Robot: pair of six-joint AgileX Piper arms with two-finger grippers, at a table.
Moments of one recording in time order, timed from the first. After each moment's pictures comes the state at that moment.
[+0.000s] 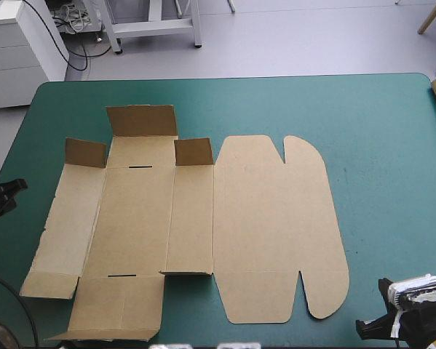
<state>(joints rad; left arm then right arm) 0.72 1.26 -1.07 -0.50 1.04 0.42 0.03 0.10 -0.47 0.13 1.00 -0.22</state>
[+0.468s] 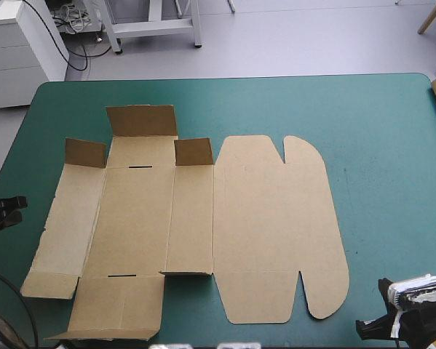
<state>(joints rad) 0.81 1.28 -1.07 -0.54 1.22 0.65 0.03 0.10 -0.47 0.13 1.00 -0.22</state>
